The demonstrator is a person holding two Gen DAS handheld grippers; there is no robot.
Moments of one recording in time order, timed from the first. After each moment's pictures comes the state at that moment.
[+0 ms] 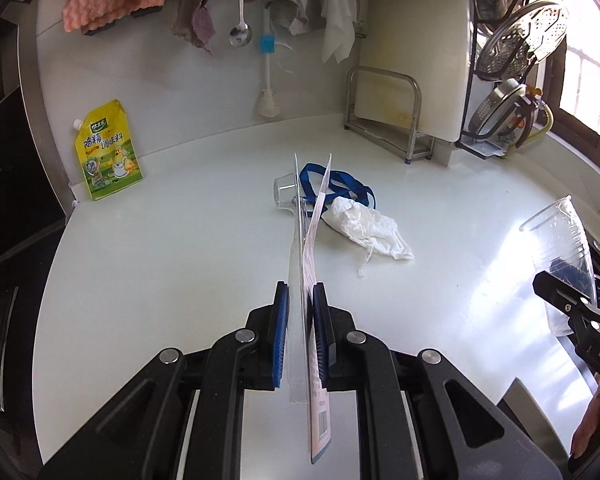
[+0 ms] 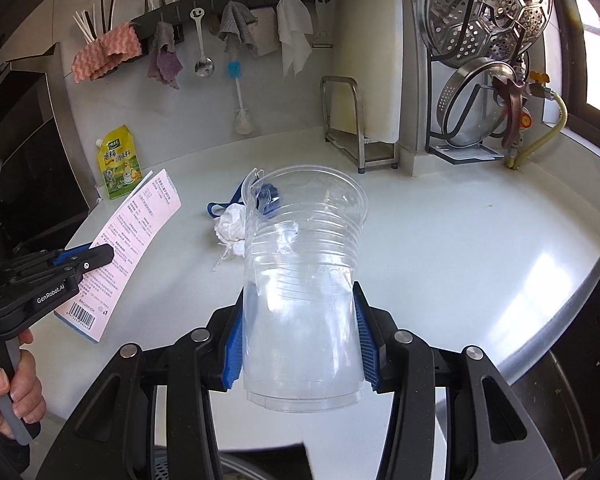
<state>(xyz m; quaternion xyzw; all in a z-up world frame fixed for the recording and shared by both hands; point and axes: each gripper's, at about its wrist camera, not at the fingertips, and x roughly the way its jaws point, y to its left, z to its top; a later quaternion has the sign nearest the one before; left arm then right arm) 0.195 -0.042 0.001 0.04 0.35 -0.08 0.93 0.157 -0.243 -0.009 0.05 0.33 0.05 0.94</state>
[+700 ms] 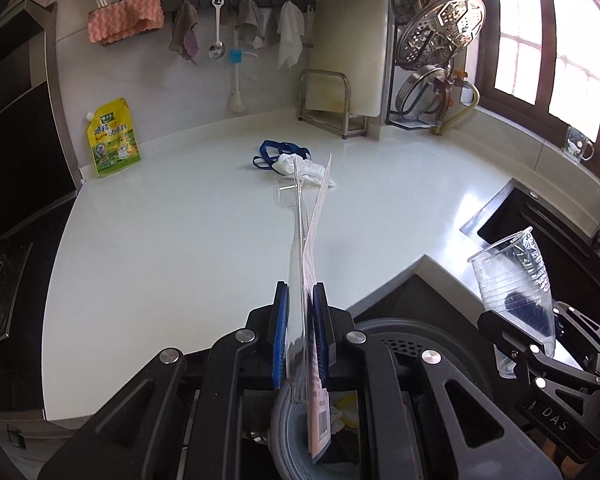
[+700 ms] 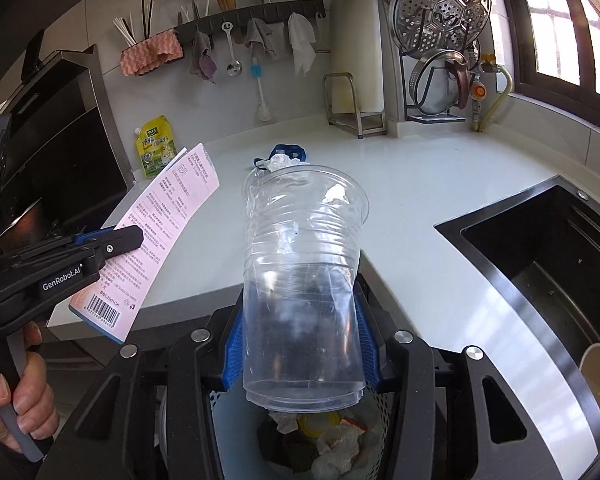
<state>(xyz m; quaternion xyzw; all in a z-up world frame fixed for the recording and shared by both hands) 0.024 -0.043 -0.001 0.04 0.34 -0.14 0.93 -0.028 -0.192 -0.026 0.09 0.32 0.03 0.94</state>
